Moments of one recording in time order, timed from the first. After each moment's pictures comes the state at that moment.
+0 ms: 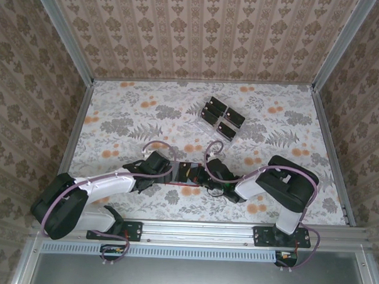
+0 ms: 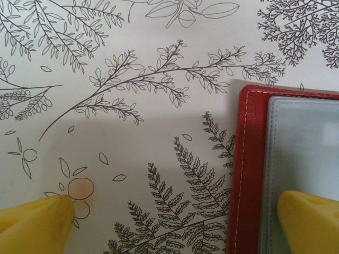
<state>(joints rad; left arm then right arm) -0.77 1.28 0.49 -0.30 -0.32 -0.67 0.88 1.79 0.51 0.77 -0.09 1.19</state>
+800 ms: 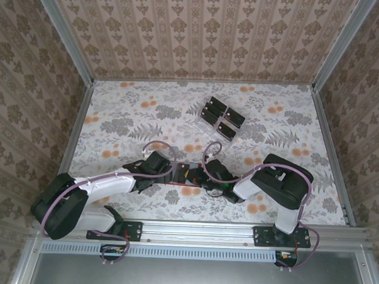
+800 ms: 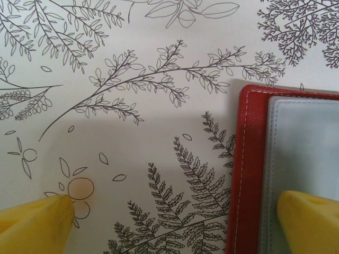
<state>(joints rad) -0.77 1.28 0.49 -0.30 -0.32 -0.67 0.88 1.83 0.52 0.81 -0.13 1.21</state>
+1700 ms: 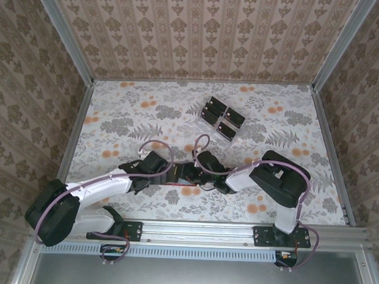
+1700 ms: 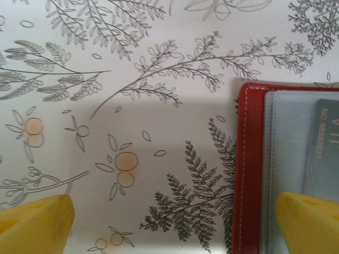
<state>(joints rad) -0.75 1.20 0.52 -0.48 -0.35 -0.69 0.86 1.84 0.69 0.58 -0.25 1.12</state>
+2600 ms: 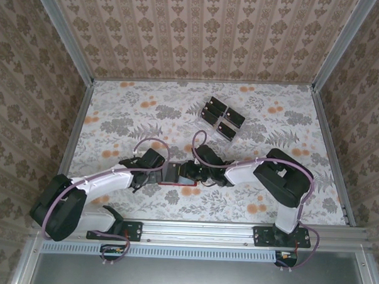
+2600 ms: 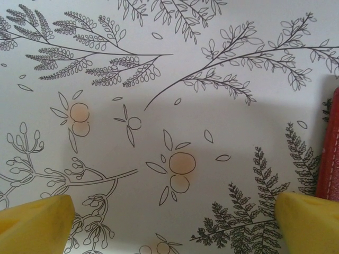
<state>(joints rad) -0.69 1.27 0.53 -0.52 -0.36 -0.71 0.83 1.85 0.81 0.31 -0.27 1.02</state>
